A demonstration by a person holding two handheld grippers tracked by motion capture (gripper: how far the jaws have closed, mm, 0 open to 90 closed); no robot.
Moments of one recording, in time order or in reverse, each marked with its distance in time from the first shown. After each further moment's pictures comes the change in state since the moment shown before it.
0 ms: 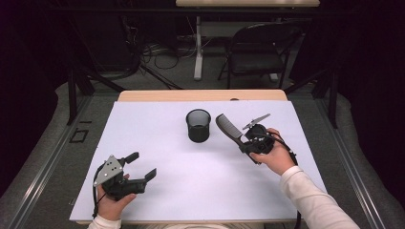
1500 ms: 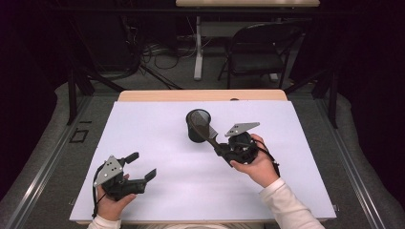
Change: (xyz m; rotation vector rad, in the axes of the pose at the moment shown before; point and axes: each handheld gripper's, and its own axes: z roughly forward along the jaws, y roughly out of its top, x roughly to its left) left arm 0.000 0.000 0.000 0.001 -0.001 0.008; right arm 0.071 0.016 -0.018 -0.273 0.135 -0.092
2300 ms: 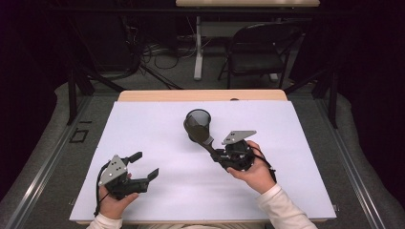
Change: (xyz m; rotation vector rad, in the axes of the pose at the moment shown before) left arm -0.003 0.000 0.008 0.021 0.000 0.051; right arm 0.013 -0.013 0.009 -0.023 0.025 -0.034
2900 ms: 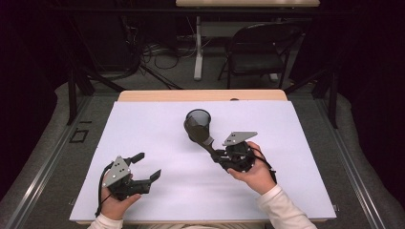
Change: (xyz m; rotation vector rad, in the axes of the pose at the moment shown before) left arm -0.005 0.000 0.003 0.010 -0.001 0.032; right arm 0.001 -0.003 -0.001 -0.012 0.002 -0.006
